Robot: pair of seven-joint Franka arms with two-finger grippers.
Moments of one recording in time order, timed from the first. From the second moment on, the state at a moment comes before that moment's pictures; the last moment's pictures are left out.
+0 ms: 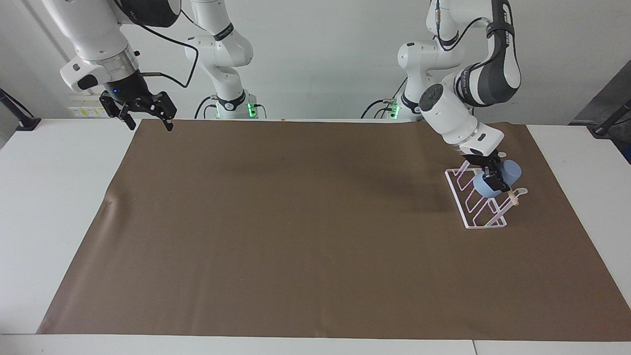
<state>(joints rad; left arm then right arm) 0.02 -0.04 -0.26 -2.16 1.02 2.03 -2.06 -0.05 -0.09 -0.03 -1.68 0.00 1.59 -0.02</state>
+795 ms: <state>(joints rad) 0.02 -0.04 -0.28 -2.14 1.02 2.03 -2.06 -0.04 -0.09 -0.03 -1.69 0.00 1.59 0.03</state>
